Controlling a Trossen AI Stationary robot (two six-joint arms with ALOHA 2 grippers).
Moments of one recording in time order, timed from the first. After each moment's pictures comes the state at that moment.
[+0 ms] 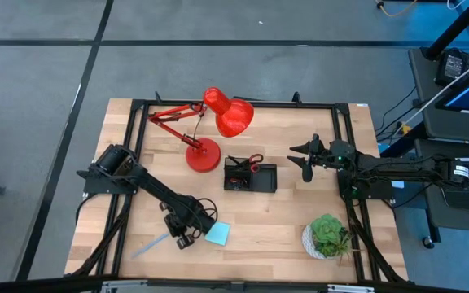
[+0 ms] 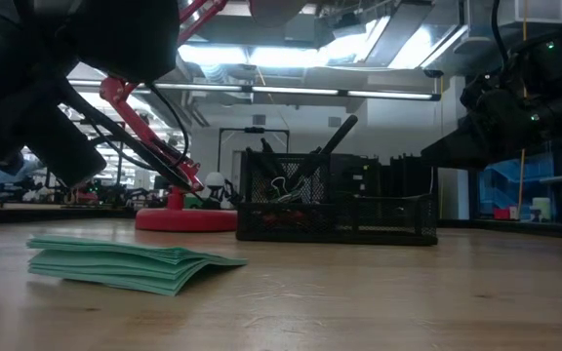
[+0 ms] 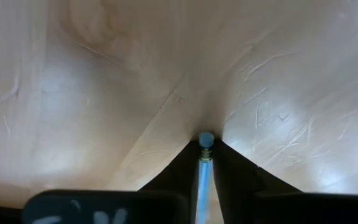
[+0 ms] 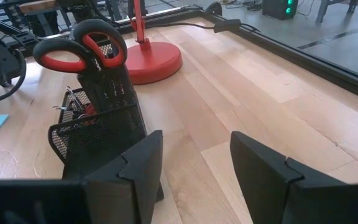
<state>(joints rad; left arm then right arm) -0.46 1.95 1.11 -0.95 0.38 -0.99 -0.32 0.72 0.01 0.45 -0.01 0.13</state>
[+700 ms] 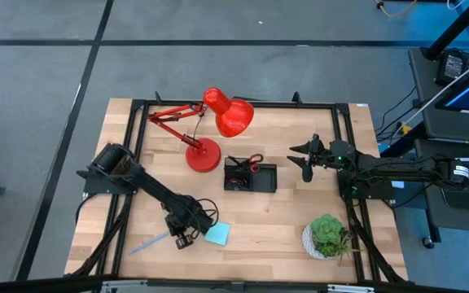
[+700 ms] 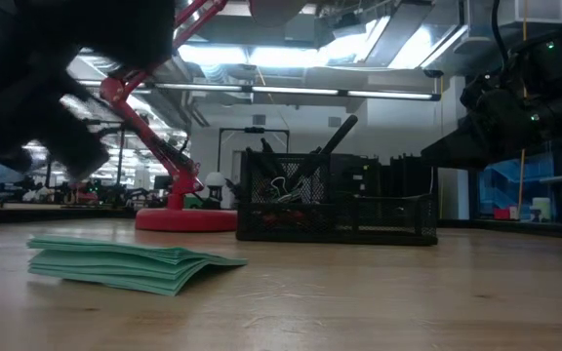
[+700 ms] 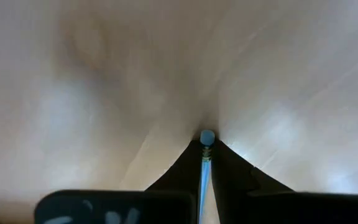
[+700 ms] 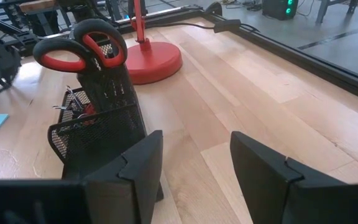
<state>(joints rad) -0.46 1.90 1.11 -0.94 0.35 -0.95 -0.32 0.72 0.01 0.45 -0.01 0.12</state>
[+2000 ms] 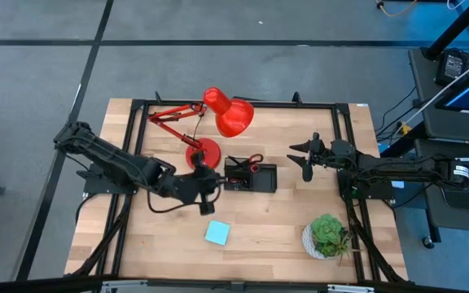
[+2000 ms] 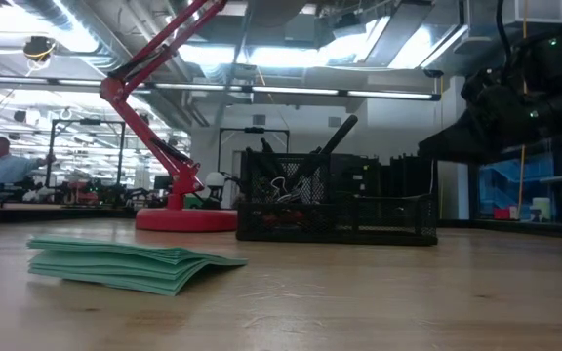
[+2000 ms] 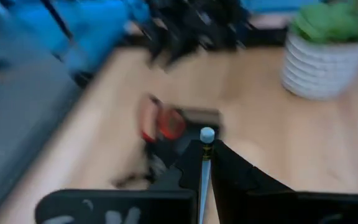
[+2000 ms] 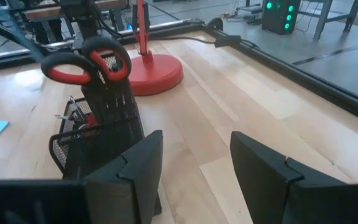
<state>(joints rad) -0.39 1.41 1.23 -0.47 -0.64 -0.27 -0.32 0.72 0.01 0.50 -0.01 0.09</state>
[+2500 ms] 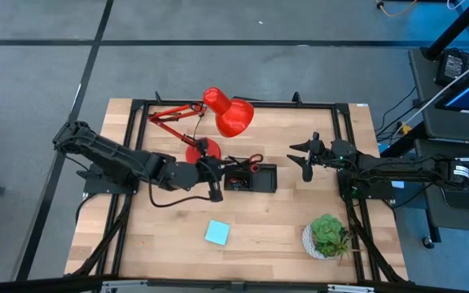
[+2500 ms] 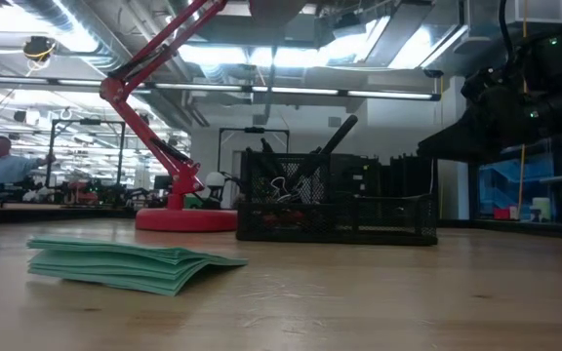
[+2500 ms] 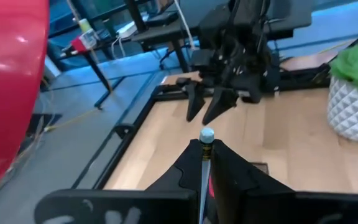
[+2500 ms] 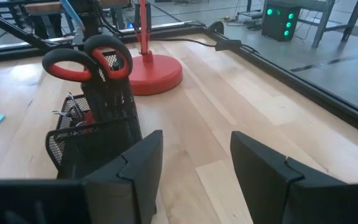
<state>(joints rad) -0.32 1.40 1.18 -0.17 -0.73 0.05 -0.32 0.72 0.01 0.51 -0.01 0.04</state>
